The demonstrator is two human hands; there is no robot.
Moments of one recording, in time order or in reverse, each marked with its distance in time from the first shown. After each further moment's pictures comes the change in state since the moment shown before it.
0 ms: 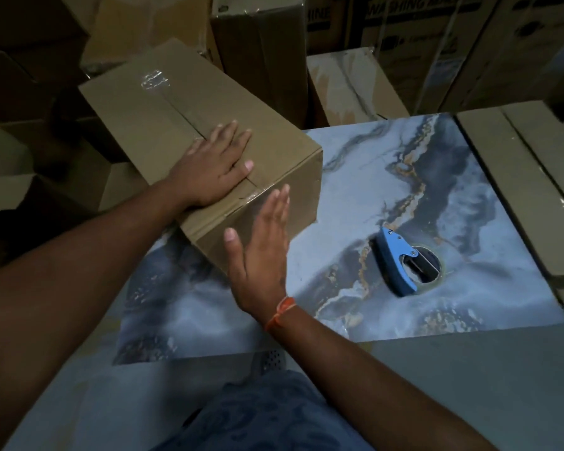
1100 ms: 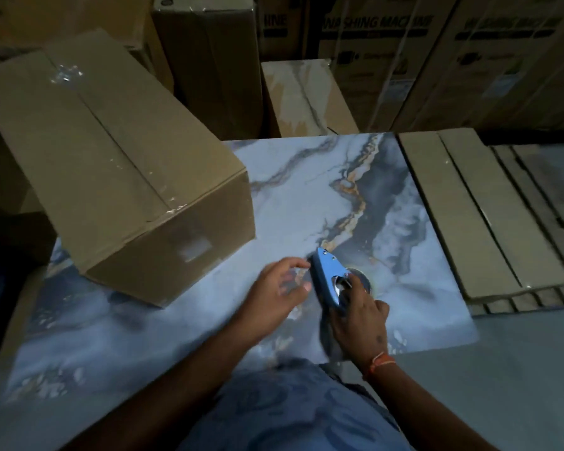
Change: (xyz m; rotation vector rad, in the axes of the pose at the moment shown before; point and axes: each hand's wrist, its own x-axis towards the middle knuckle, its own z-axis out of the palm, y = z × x) left_hand -0.037 0.247 0.126 -1.285 -0.089 -0.204; right_hand -0.022 0.247 -0.211 -0.726 -0.212 0.221
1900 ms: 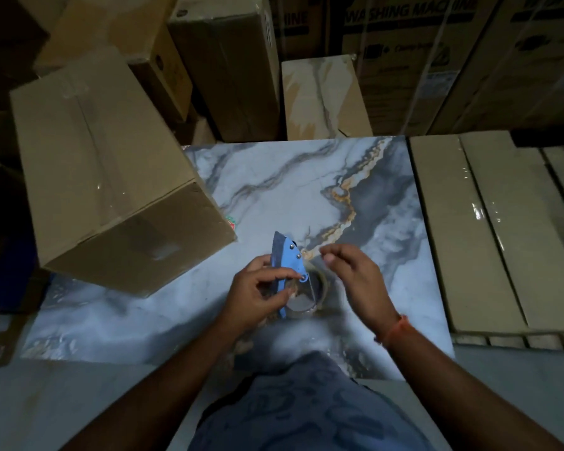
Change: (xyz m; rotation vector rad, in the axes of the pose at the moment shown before) left_hand 0.039 0.008 0.065 0.092 0.294 0.248; right_hand 0.091 0.032 -0.116 0.903 -0.203 -0.125
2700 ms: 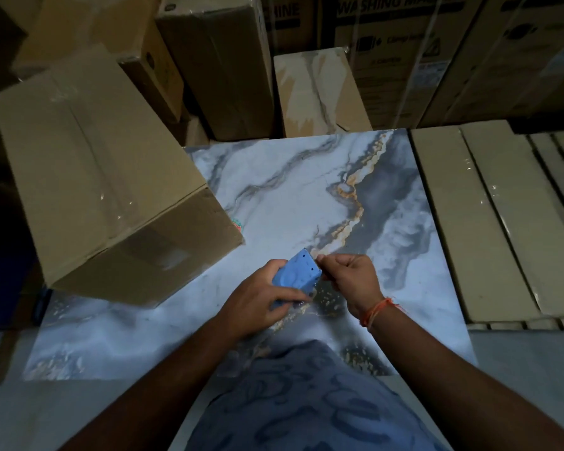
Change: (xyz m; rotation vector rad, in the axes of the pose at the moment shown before) left_hand 0.014 -0.029 -0.044 0.612 -0.423 0.270; right_hand 0.025 0.023 0.056 0.316 0.104 0.356
